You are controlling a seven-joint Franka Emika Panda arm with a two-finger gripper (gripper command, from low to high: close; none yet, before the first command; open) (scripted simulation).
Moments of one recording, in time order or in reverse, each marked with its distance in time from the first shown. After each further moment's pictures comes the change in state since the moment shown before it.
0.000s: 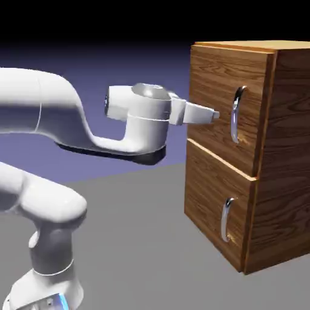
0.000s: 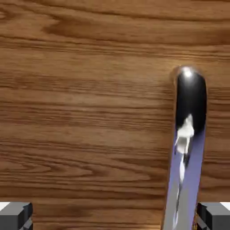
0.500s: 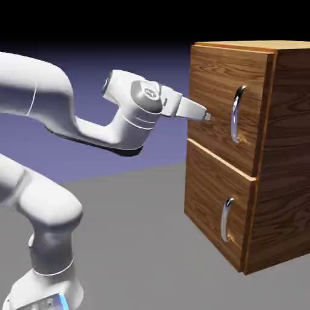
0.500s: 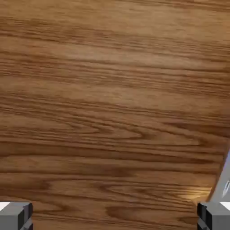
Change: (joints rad) arm -0.181 0.096 0.212 -0.078 0.652 0.035 -0.498
